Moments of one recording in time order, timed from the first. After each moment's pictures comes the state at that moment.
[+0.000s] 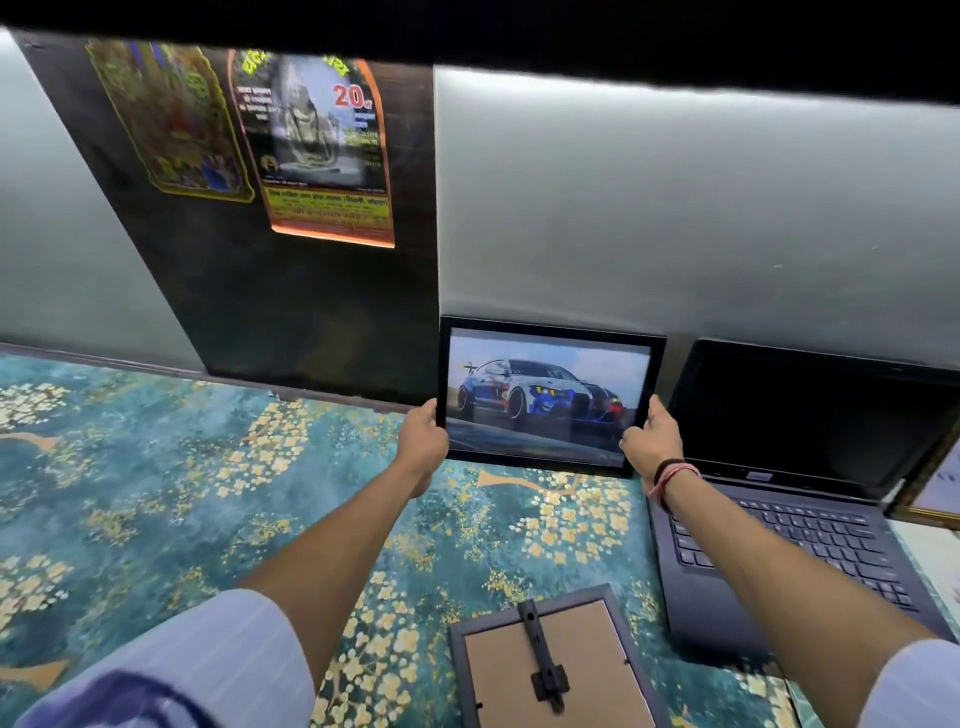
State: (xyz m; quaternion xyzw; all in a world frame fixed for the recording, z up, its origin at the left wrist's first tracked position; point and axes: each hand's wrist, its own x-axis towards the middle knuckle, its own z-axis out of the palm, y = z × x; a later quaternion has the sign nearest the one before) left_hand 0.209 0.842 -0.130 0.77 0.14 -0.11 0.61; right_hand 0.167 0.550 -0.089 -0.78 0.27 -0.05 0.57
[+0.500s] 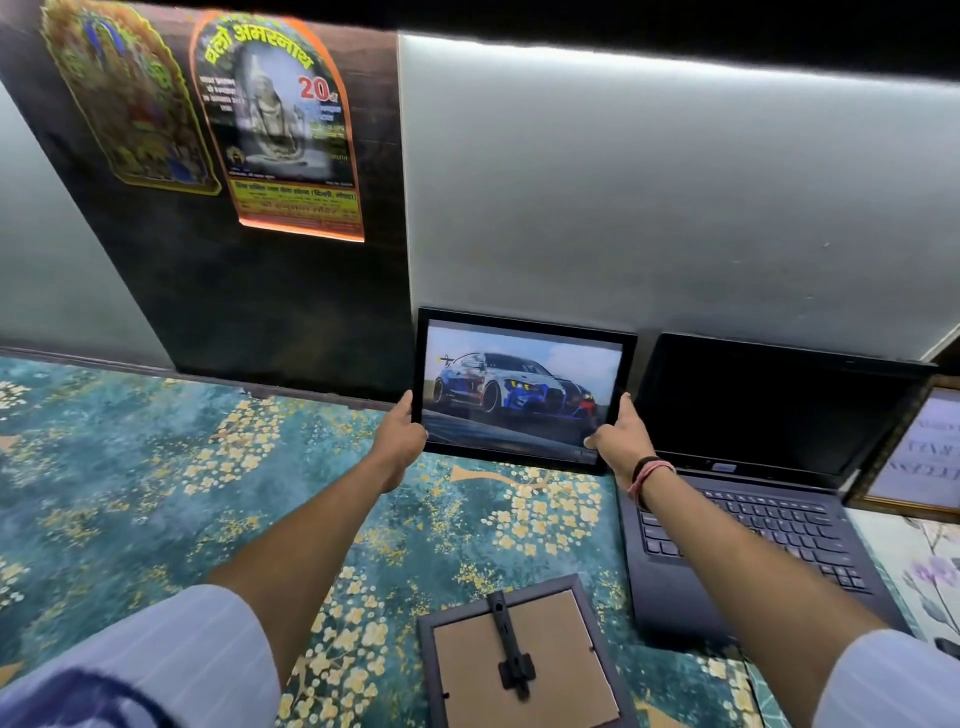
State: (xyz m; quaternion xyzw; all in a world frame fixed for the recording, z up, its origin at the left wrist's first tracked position) left_hand 0.206 0.836 -0.126 0.77 0.13 -0.14 0.62; right_hand 0.157 0.543 -0.087 -0.76 0.24 -0.02 0.61
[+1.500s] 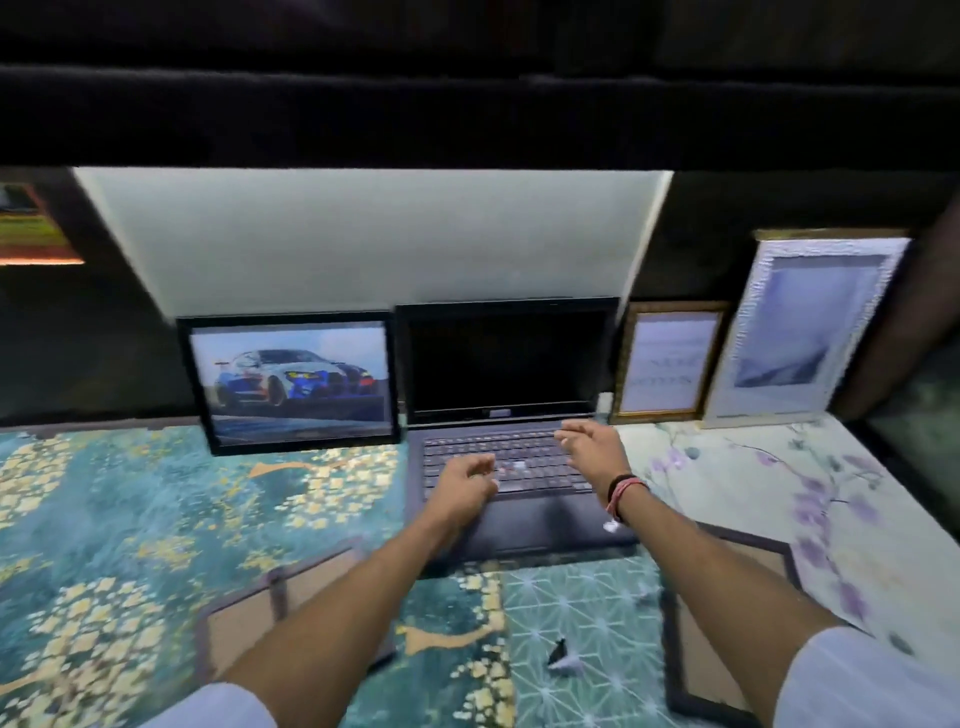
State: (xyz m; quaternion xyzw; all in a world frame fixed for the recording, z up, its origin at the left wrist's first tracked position) left_hand 0.024 0.485 -0.121 0.77 -0.02 -0.26 0.58; right_hand -0.009 0.280 -0.089 -0.74 0.31 -0.04 0.60
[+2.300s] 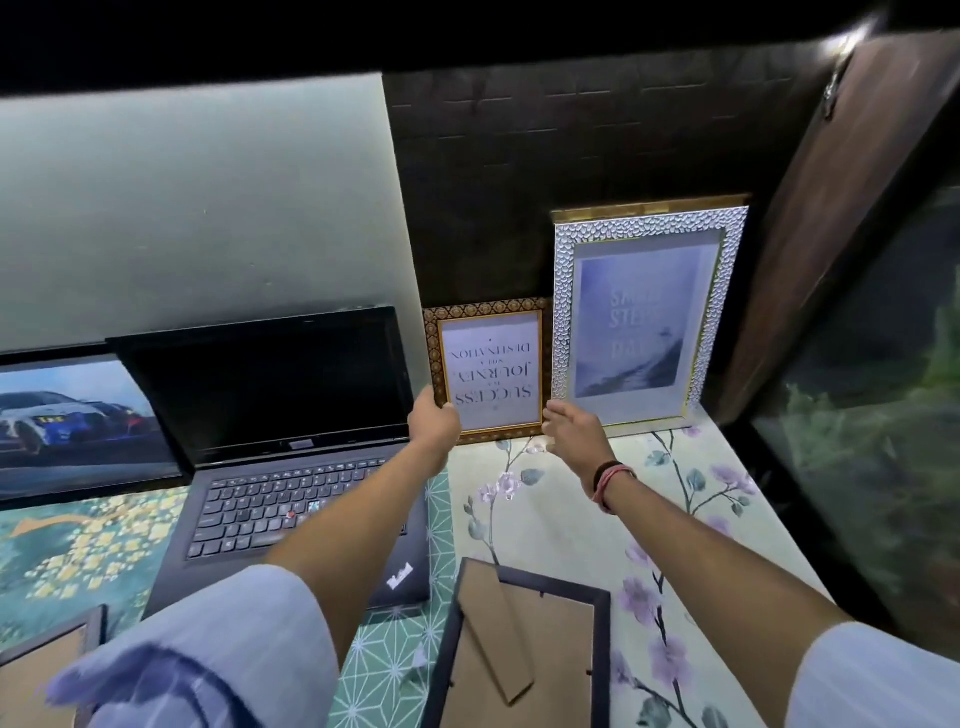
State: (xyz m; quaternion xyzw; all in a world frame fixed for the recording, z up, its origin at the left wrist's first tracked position) left_hand 0.072 0.156 -0.103 0.81 0.09 -0.12 0.57; right_hand -0.026 -0.012 -0.099 -0.69 0.28 -0.02 0.66
